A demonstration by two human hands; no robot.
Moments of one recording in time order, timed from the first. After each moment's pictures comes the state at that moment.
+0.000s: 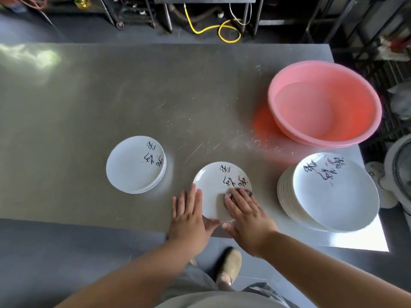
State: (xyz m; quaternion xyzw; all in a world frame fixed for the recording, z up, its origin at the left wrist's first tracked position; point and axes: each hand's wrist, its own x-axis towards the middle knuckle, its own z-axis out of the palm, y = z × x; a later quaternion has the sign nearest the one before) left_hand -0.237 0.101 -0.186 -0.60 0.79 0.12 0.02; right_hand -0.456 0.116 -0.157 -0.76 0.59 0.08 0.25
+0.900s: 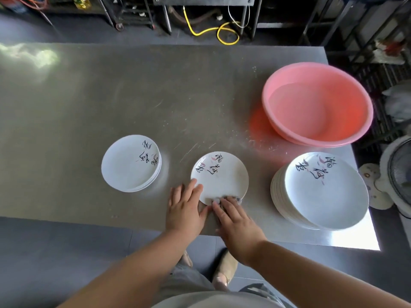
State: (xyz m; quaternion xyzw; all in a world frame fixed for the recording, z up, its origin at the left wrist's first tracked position) left_hand -0.247 0.080 -0.187 -0.62 0.78 0.09 -0.09; right_hand -0.443 0.139 -0.161 -0.78 0.58 -0.03 0.24
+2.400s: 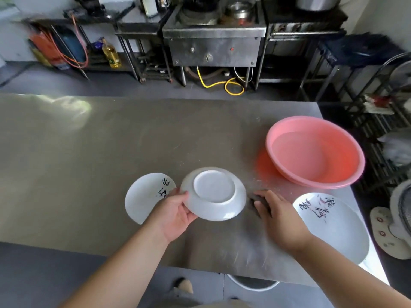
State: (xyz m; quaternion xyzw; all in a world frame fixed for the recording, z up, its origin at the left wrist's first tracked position) left_hand -0.214 0.005 -0.015 -0.47 0.10 0.77 -0.42; right_hand -0.498 0.060 -0.037 -0.65 0.66 -0.28 0.25
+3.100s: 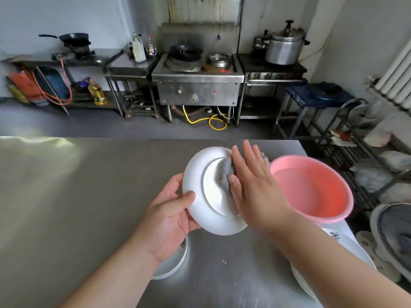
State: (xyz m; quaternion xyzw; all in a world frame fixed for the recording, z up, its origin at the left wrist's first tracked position) left_hand -0.160 -0.036 0.138 -0.27 0.36 0.78 -0.43; right_hand -0.377 -0.029 0.144 -0.72 0.66 -0.21 0.06
